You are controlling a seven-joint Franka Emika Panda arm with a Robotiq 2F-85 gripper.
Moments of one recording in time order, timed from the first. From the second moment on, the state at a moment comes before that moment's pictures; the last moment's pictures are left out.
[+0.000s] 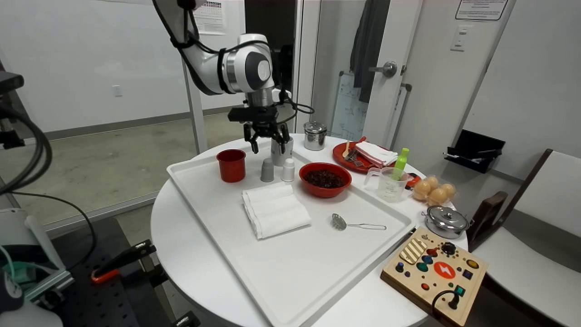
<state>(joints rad) 0.25 0.58 0.05 -1.88 -0.30 2.51 0.06</state>
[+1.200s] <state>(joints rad) 0.19 0.62 0.05 -1.88 -0.24 2.50 0.05</state>
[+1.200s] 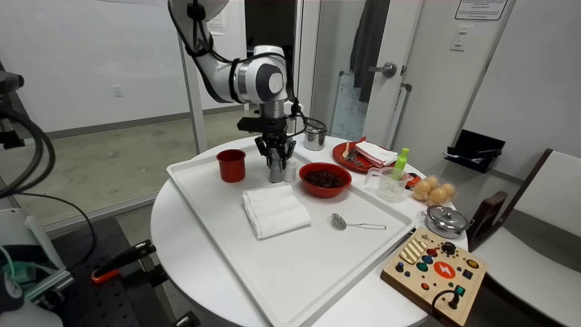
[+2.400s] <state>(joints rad) 0.16 0.19 0.12 -2.04 -0.15 2.18 -0.10</state>
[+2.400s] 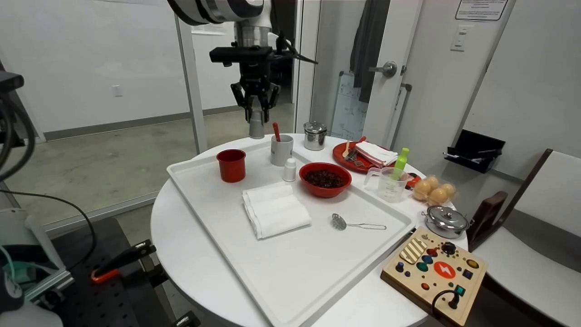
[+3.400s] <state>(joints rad) 0.29 0.19 0.26 -2.14 -0.13 2.20 -0.06</state>
